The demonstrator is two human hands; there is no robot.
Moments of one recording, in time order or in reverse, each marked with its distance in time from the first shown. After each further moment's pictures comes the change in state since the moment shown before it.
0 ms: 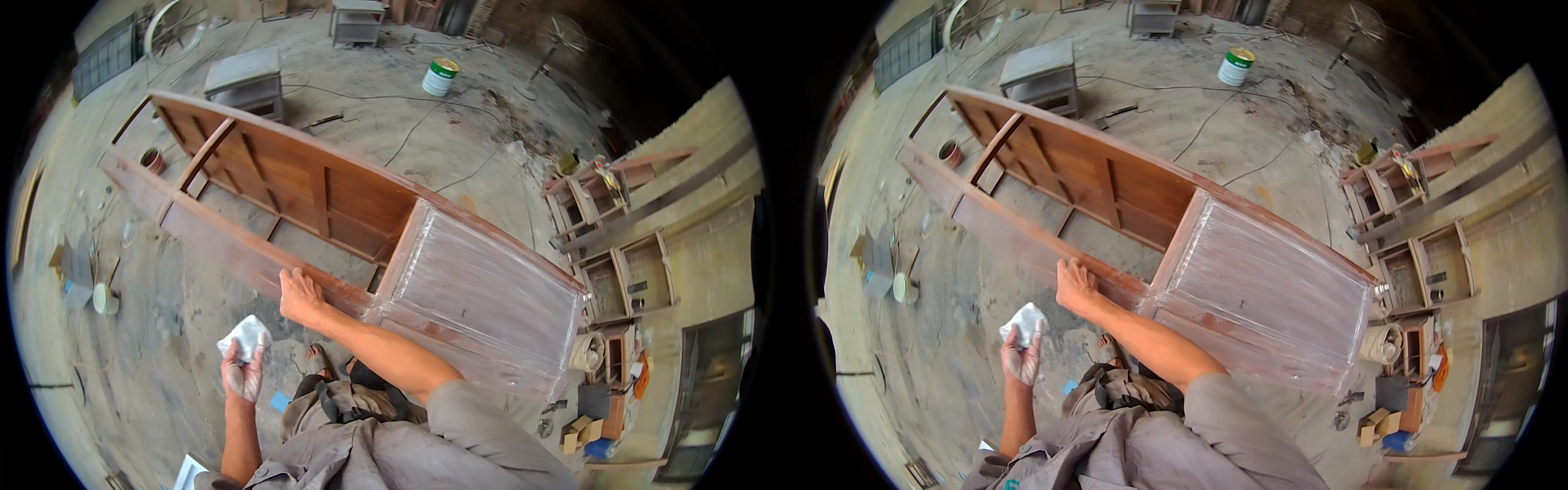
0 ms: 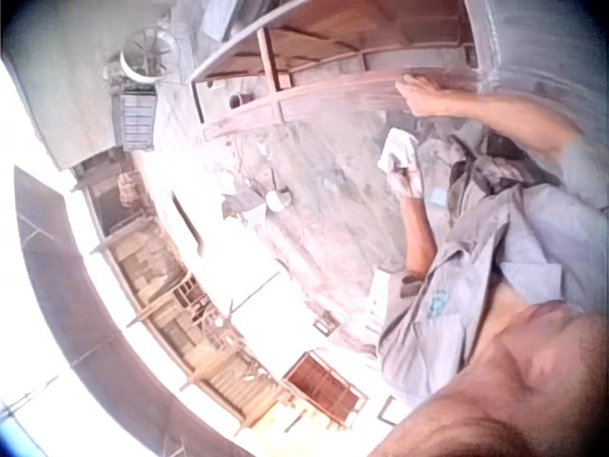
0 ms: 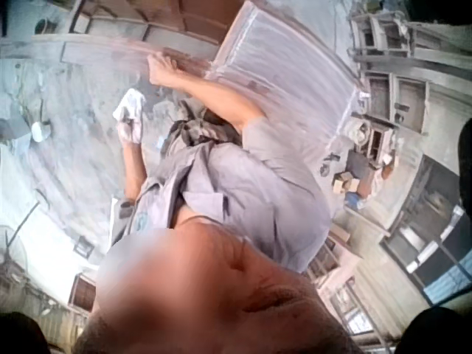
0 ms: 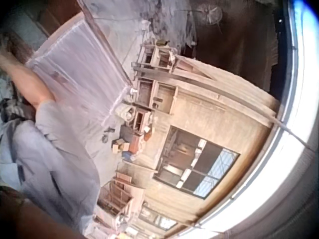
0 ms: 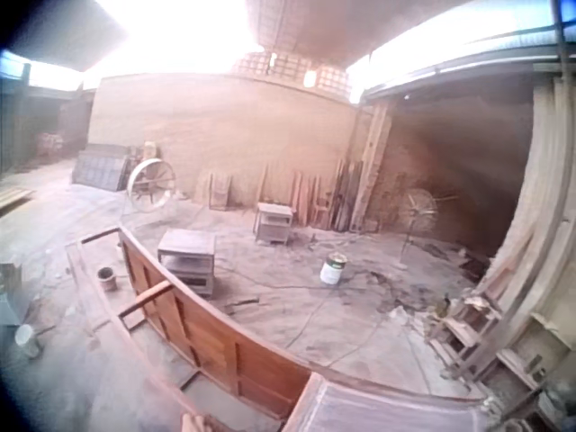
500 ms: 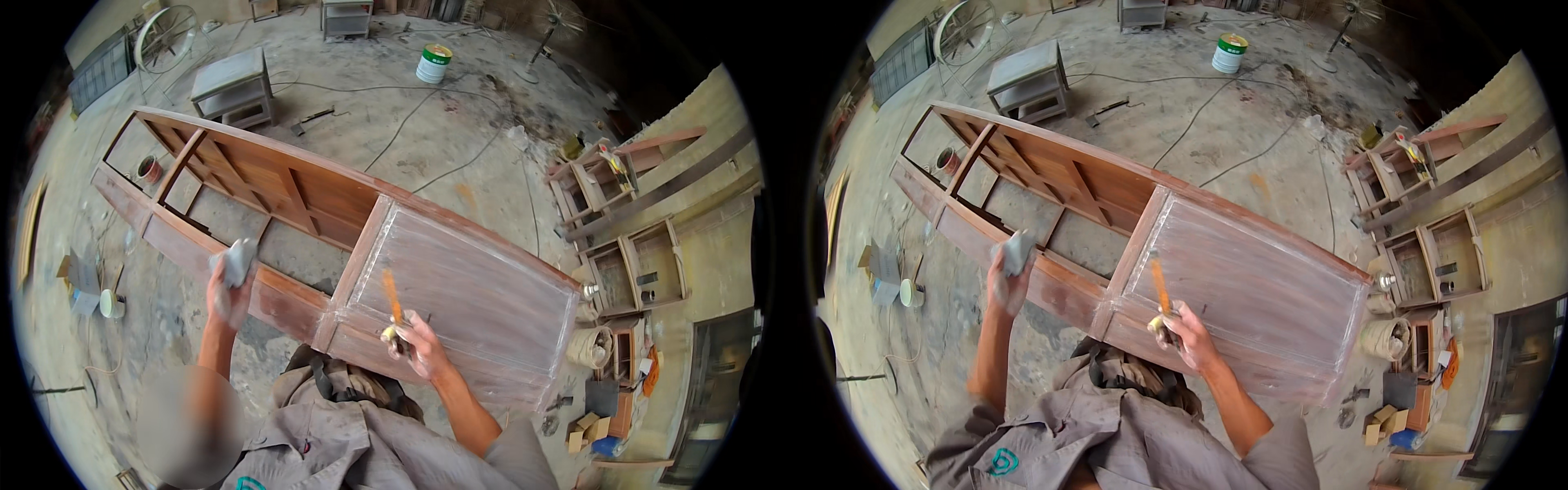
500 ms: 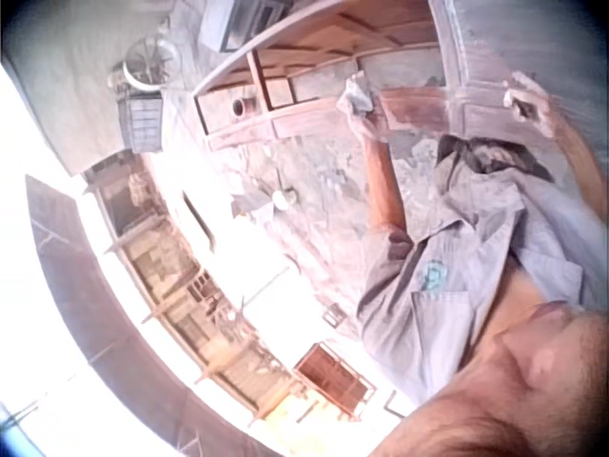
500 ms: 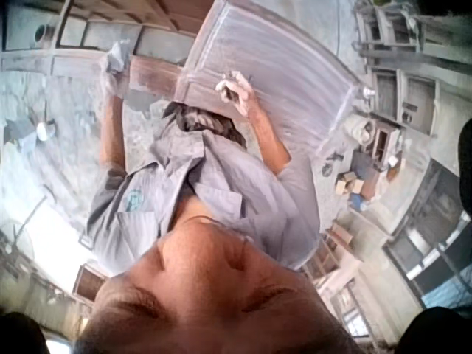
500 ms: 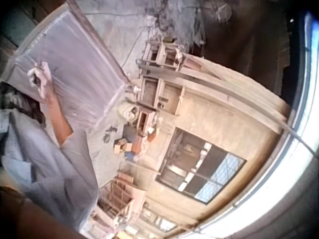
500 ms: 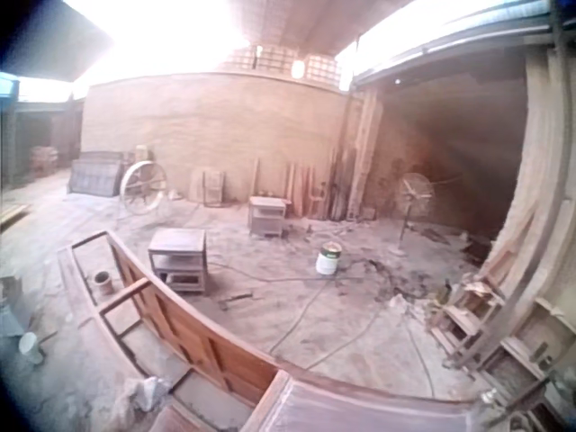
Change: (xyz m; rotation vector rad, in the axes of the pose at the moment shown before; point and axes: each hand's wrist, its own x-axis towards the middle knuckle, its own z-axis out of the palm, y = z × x) left_hand 0.061 -0.093 0.154 0.477 -0.406 0.079; right_hand -0.230 0.192 -0.153 1.658 0.017 0.212
